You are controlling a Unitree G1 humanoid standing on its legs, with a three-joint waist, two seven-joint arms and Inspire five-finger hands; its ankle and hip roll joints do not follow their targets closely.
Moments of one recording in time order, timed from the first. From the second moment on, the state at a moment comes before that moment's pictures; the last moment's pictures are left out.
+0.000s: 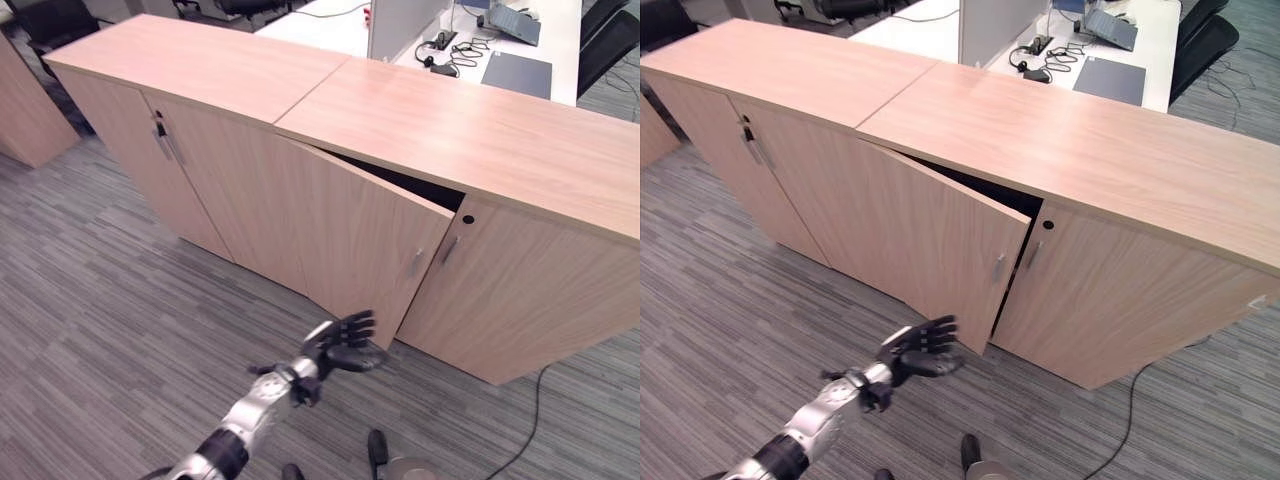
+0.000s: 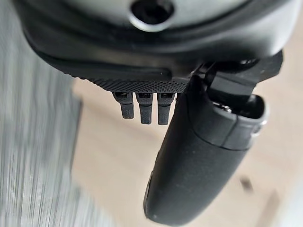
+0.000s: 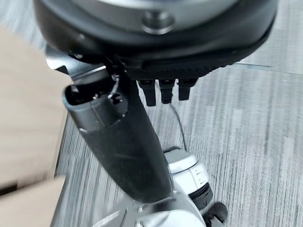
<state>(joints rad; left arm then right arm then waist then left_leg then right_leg) -0.12 0.37 -0.47 0.49 -0.56 -0.03 -0.14 0.09 -0.21 0.10 1.31 0.48 -0.02 0.00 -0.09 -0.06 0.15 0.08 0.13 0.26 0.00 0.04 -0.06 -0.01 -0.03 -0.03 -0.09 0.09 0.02</state>
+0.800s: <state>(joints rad) 0.03 0.28 -0.03 1.35 -0.23 -0.09 -0.06 0.05 -0.23 0.03 1.35 0.48 -0.01 0.05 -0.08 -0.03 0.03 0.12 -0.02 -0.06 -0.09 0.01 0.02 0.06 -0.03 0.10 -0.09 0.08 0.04</state>
